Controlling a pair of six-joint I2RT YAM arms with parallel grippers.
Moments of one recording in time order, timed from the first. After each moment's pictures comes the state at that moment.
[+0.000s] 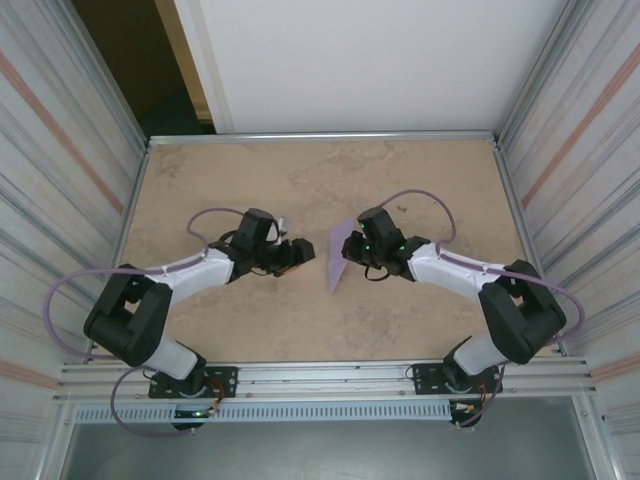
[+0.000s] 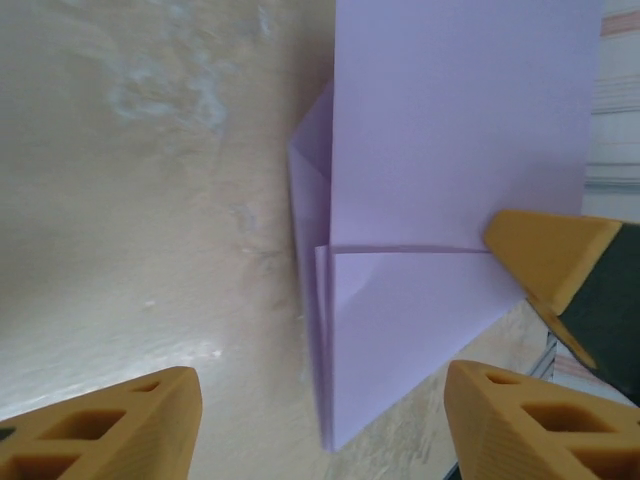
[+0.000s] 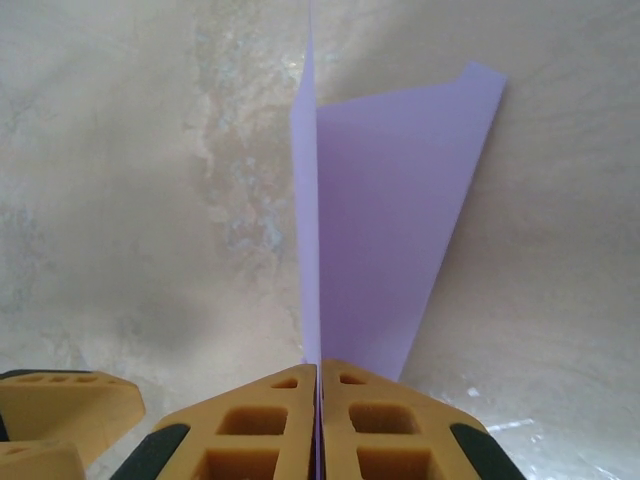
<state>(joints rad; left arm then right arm) -0.56 1.51 0.75 -0.04 0.49 -0.84 0.66 1.47 0.79 -0.13 -0.05 0.92</state>
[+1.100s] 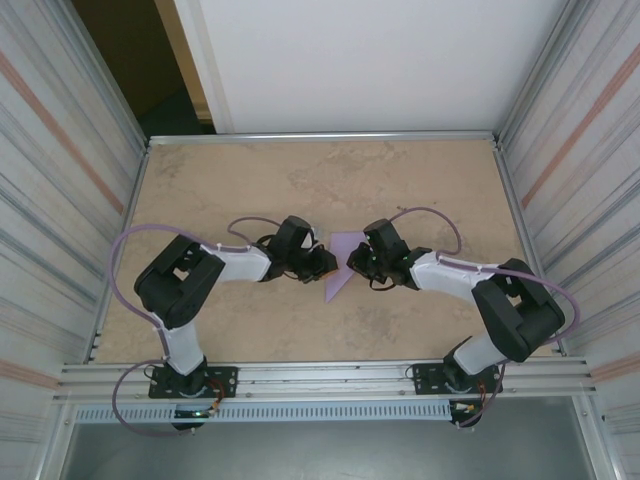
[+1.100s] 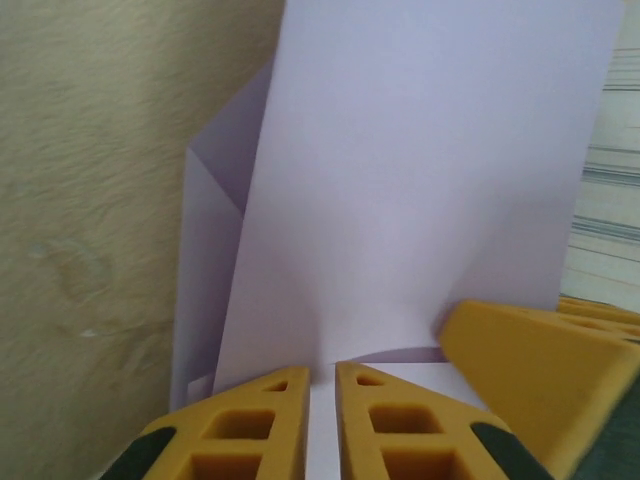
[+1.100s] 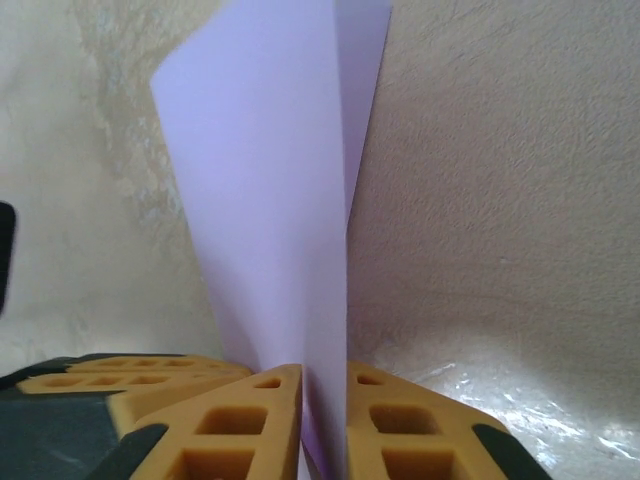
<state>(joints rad) -0.70 1.82 0.86 0.15 0.49 -1.03 0.63 1.50 0.69 -0.07 -0.12 1.04</state>
